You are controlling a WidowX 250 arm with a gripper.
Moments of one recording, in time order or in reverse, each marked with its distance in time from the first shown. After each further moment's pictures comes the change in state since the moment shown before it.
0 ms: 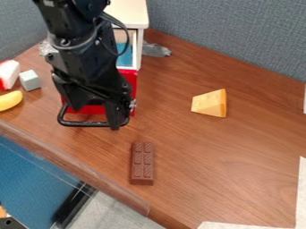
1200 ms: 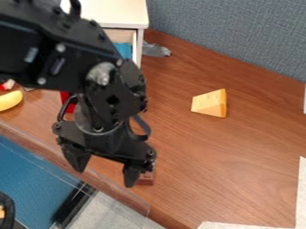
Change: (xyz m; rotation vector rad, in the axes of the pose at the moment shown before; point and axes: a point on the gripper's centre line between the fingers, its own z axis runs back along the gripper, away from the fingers) arm -0.045 -0.037 -0.035 0.127 0.019 0.259
